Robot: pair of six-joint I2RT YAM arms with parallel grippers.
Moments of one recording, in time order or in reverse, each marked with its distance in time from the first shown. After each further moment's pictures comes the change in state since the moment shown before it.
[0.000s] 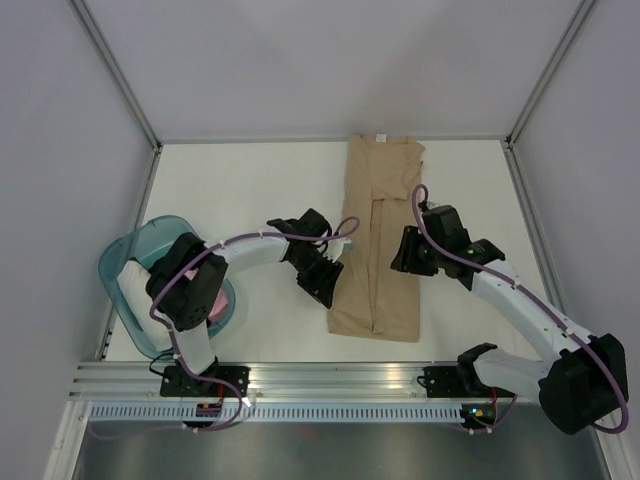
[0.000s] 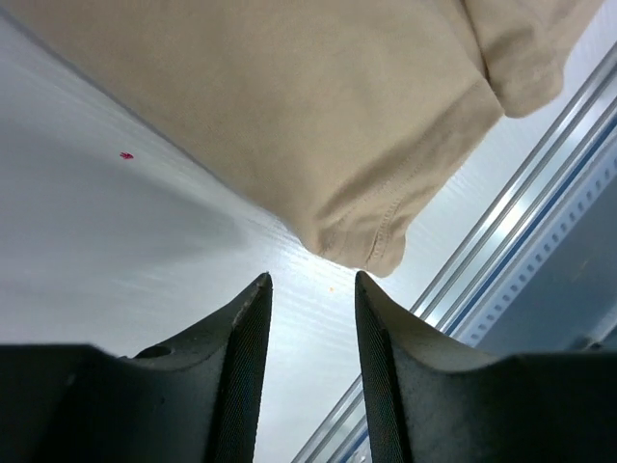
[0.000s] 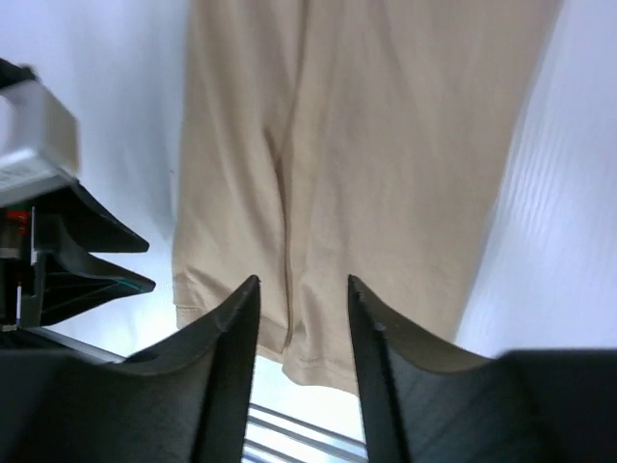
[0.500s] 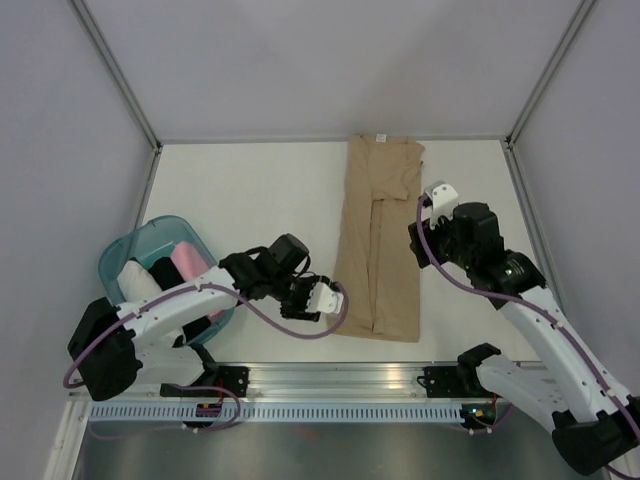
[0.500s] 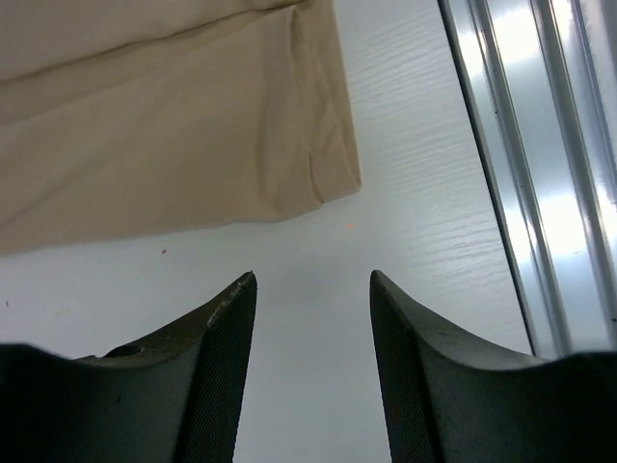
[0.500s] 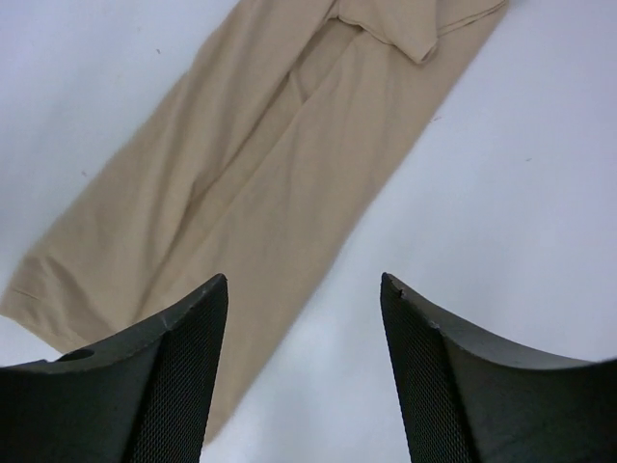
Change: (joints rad) left arm -0.147 -0.549 -0.222 -0.040 -0.058 0.891; right arm -0.009 -0.204 0.176 -0.055 0.110 -0.664
